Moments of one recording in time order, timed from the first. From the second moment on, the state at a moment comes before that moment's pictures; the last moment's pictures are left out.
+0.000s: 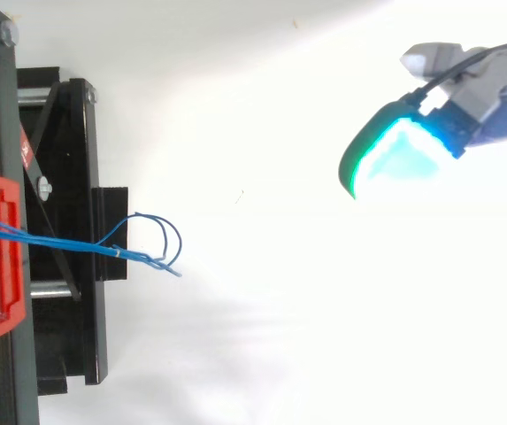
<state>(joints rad) 0.23 -1.80 -1.56 -3.04 -1.06 -0.11</state>
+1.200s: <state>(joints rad) 0.24 -2.04 -1.55 -2.64 -1.00 -0.29</state>
